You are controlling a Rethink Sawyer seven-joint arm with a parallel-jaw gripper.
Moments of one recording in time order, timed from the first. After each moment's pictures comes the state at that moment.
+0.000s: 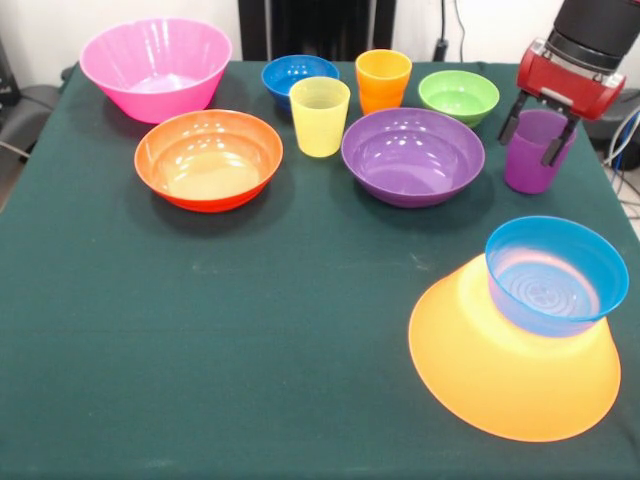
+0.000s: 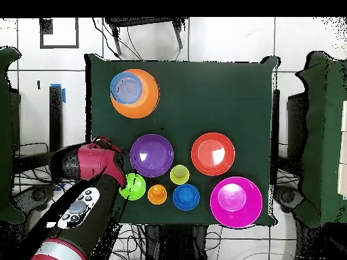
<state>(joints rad) 0.51 -0.34 -0.45 1.56 0.39 0.37 2.36</state>
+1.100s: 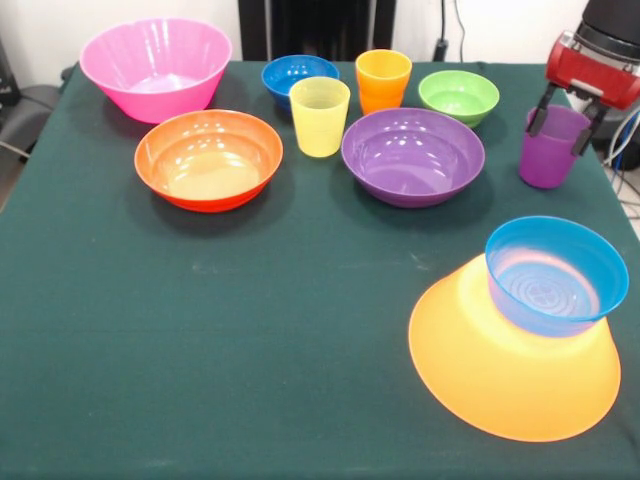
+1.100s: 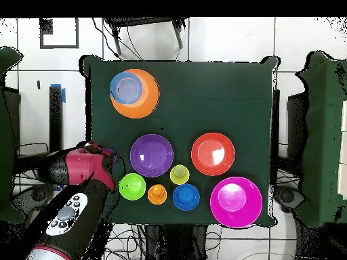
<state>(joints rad) 0.56 -0.35 -0.43 1.58 0.41 0.37 2.36</state>
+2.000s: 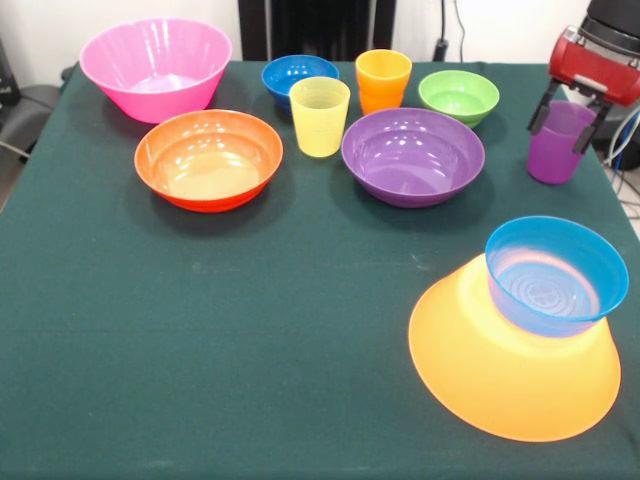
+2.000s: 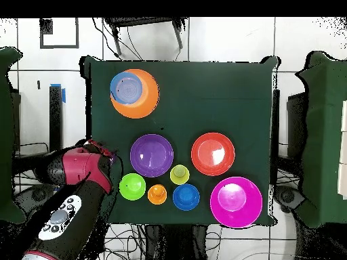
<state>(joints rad) 0.59 -0.33 -0.49 1.54 0.42 0.38 2.36</state>
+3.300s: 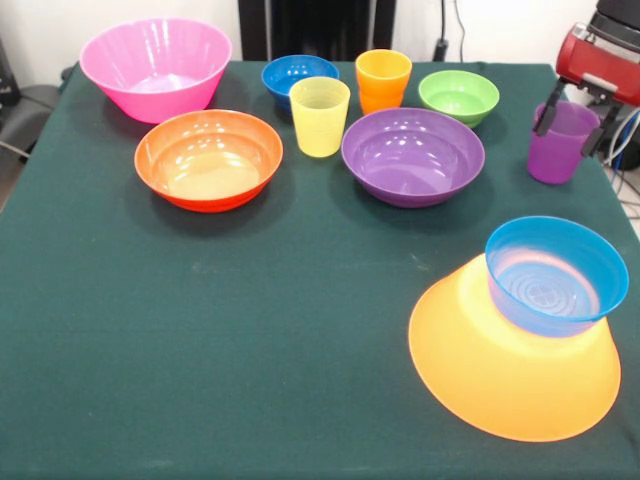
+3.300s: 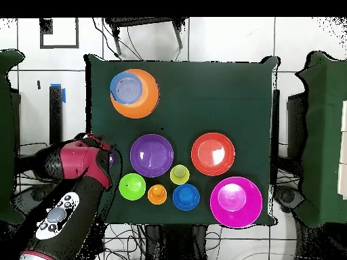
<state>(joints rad) 0.59 -0.33 -0.51 1.50 0.43 0.42 2.36</state>
